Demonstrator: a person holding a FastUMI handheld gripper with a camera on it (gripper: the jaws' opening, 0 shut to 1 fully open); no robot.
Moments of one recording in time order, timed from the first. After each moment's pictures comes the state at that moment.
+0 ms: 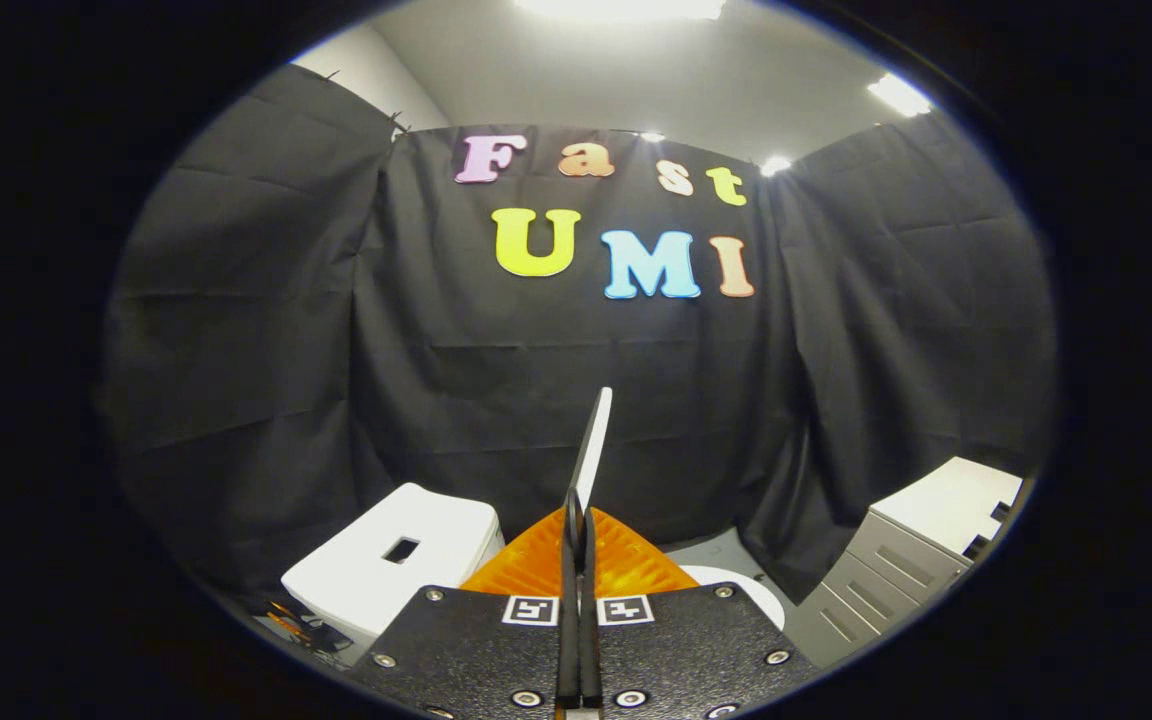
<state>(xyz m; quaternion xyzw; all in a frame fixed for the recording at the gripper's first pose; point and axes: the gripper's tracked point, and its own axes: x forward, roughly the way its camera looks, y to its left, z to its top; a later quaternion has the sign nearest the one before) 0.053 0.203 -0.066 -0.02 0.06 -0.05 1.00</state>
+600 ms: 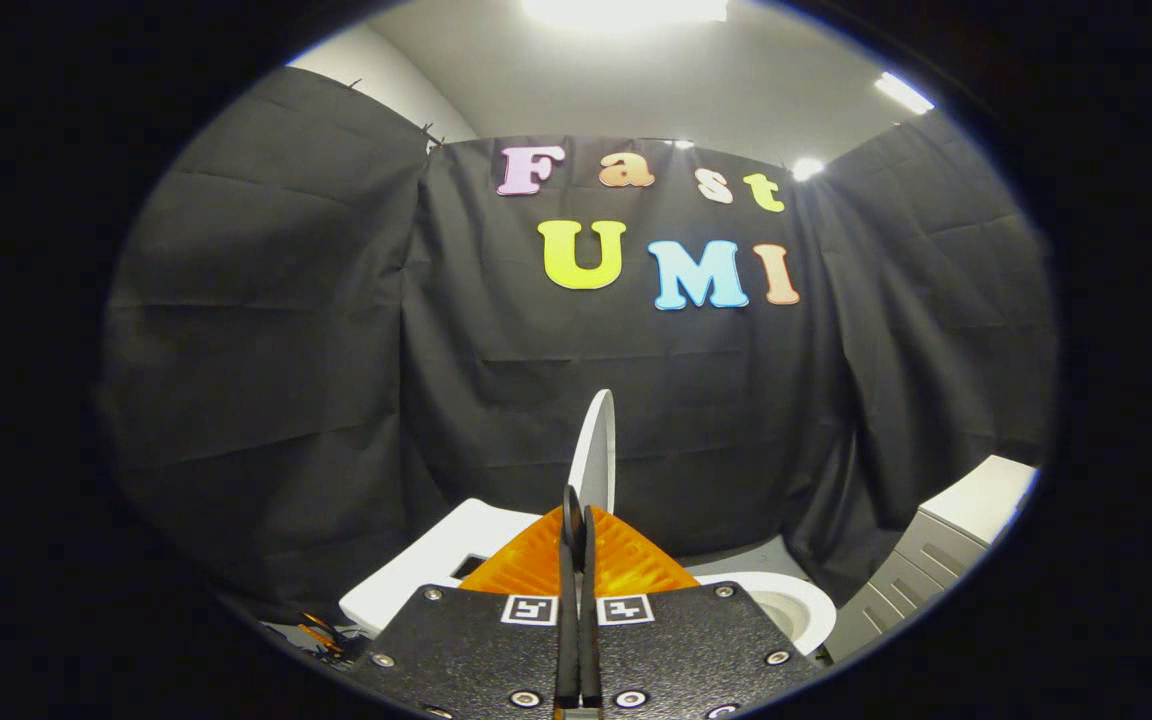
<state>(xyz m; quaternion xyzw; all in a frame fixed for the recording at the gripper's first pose) 0.061 0.269 -0.063 0.01 0.04 0.00 1.00</state>
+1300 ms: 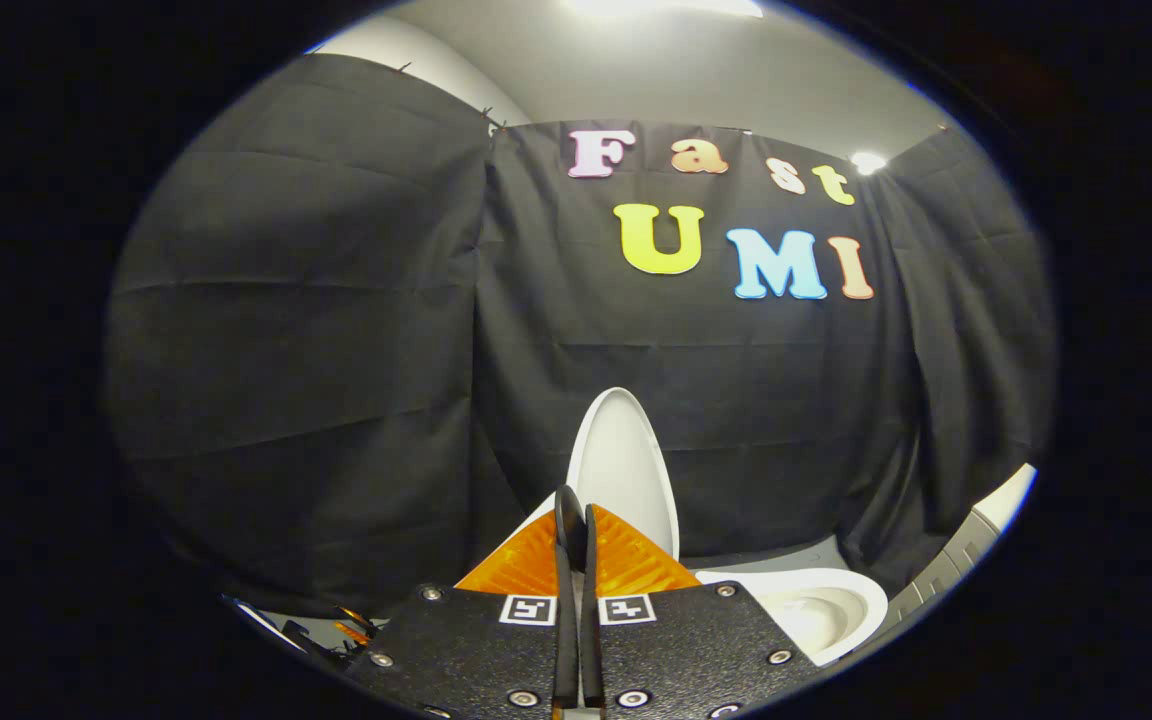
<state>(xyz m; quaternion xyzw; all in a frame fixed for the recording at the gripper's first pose) 0.083 0.380 -0.077 -0.03 0.07 0.09 0.99</state>
